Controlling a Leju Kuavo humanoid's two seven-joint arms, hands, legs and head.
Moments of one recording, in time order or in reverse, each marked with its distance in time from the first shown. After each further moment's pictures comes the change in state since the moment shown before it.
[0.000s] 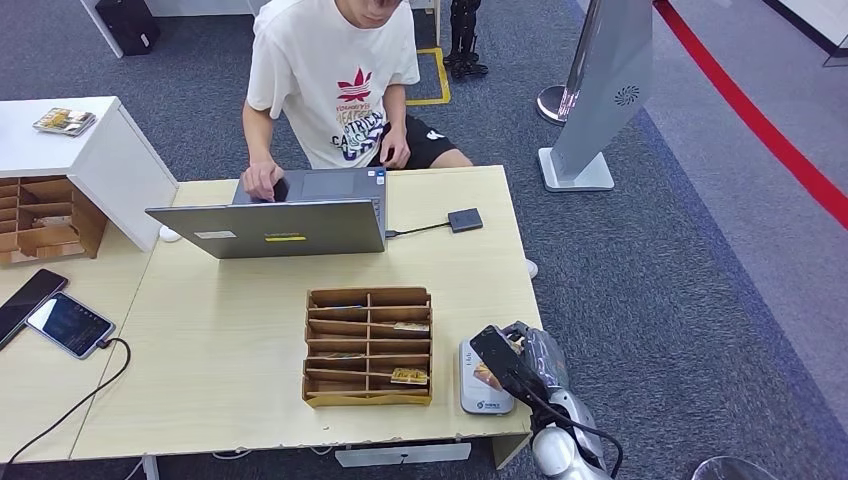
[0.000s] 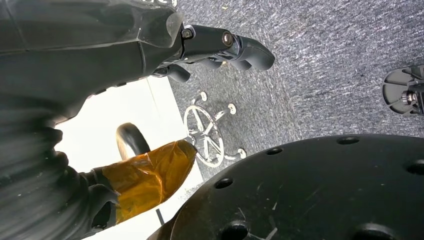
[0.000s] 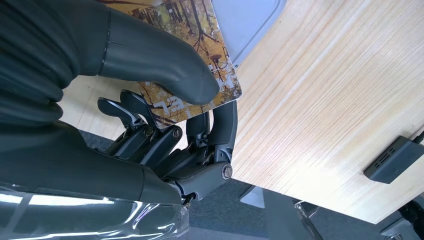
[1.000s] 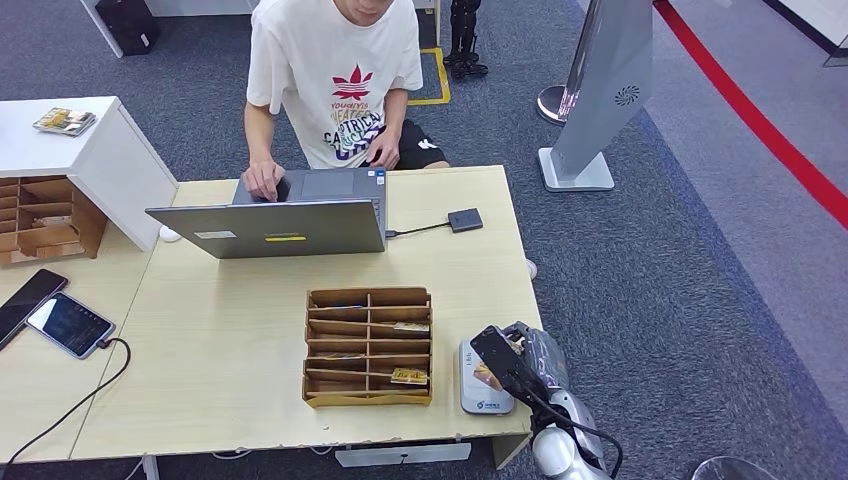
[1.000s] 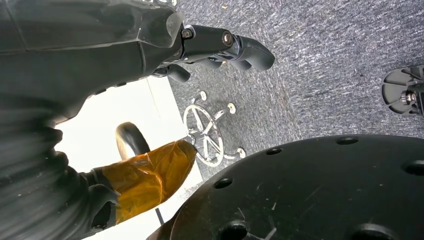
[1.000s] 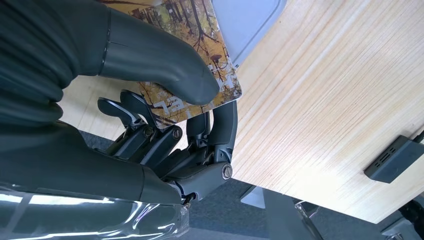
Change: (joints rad) left arm 0.000 0.000 0.000 0.000 0.003 0.000 -0.002; right arm 0.003 0.002 -0.003 0.002 -0.002 0.000 -0.002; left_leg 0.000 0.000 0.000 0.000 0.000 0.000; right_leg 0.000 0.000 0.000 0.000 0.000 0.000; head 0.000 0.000
